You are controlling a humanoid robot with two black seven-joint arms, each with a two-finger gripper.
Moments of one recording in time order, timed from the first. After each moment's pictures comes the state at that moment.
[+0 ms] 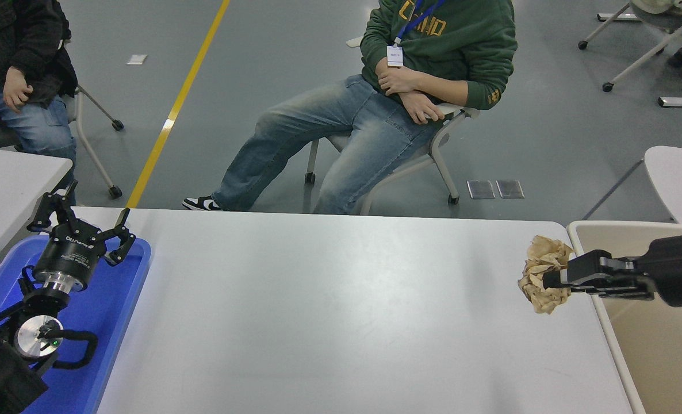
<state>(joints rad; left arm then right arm) -0.56 0.46 -0.57 -0.39 -0.23 -0.70 -0.60 1.15 -1.32 0.11 1.65 -0.85 0.66 0.10</state>
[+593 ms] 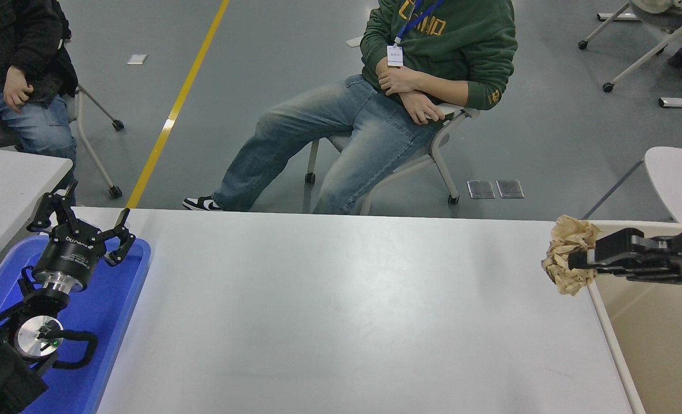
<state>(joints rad) -0.56 0.46 -0.57 -0.39 -0.23 -0.70 -0.60 1.16 -1.34 0.11 1.54 -0.83 0.66 0.10</state>
